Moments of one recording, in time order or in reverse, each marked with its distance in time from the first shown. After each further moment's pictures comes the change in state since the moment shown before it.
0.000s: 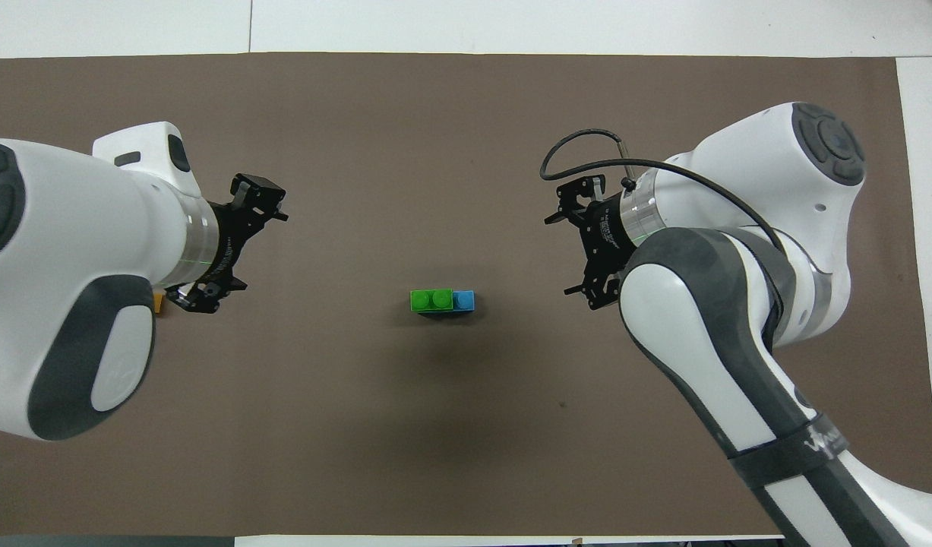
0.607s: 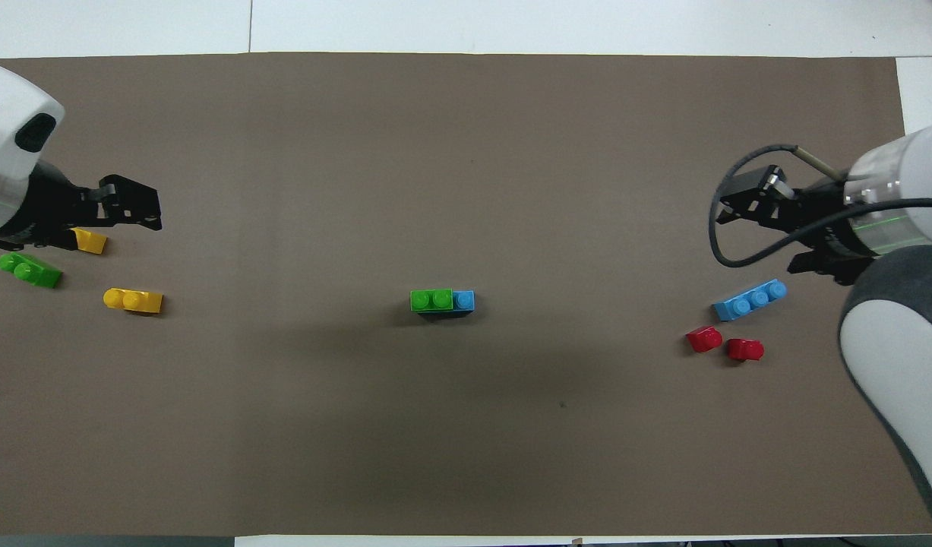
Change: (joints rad) left arm 0.168 0.034 0.003 0.131 0.048 -0.218 0.861; right arm -0.137 -0.122 0.000 0.068 -0.227 -0.219 -0.393
